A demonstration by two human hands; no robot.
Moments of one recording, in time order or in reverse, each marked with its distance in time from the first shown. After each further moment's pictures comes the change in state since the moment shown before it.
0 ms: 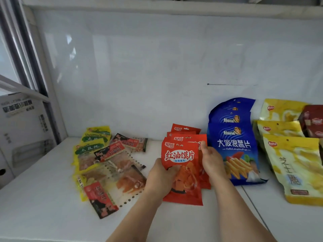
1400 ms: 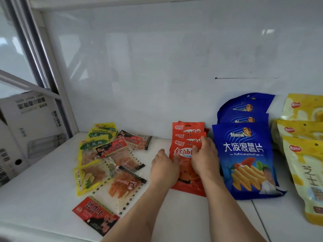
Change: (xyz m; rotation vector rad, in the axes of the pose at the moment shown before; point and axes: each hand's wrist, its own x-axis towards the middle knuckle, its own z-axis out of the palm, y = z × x) left_hand 0.030 0.019 0.037 0.362 0.231 0.027; right_hand 0.023 0.002 0.028 -0.414 0.006 -0.267
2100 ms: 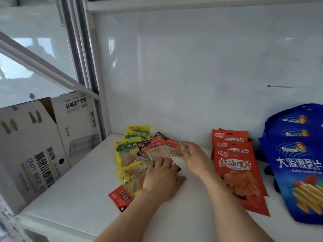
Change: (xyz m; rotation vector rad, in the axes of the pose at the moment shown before) left_hand 0.044 -0.124 -0.106 0.851 -0.073 0.441; right_hand -0.028 -0.127 0.093 0.039 -0.334 -0.232
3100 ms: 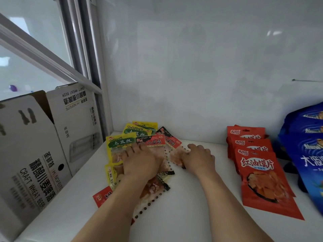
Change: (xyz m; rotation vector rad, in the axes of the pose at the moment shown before) left_hand 0.025 -0.111 -0.023 -0.179 -0.090 -0.421; right_hand 0.019 -0.038 0.053 -0.388 -0.048 0.275
